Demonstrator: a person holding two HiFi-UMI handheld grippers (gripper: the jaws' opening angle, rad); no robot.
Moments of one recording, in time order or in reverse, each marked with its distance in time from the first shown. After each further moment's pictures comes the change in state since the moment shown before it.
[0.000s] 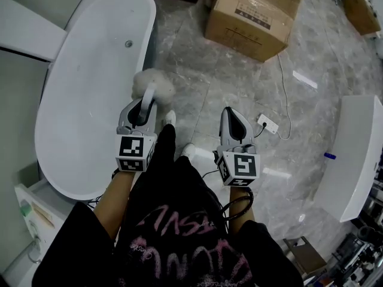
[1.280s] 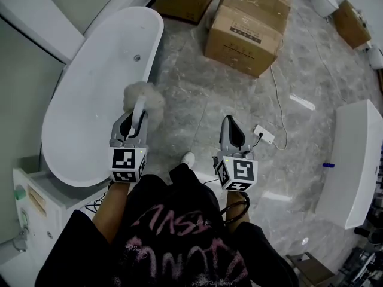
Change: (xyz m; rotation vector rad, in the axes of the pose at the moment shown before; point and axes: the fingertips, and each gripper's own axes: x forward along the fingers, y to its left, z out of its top) left arm -0.151 -0.035 0.010 0.047 -0.124 0.113; right arm -0.126 0.021 0.014 0.017 -0.144 -0.012
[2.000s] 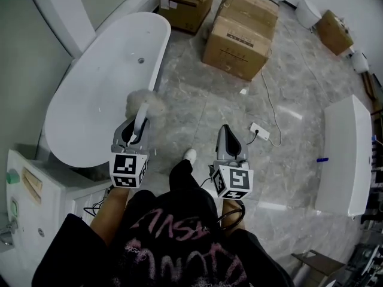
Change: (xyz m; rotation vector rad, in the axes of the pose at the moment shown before) left arm -0.178 0.003 -0.058 -0.011 -0.111 -0.049; right arm -0.157 0.129 -0.023 -0.058 -0.079 -0.031
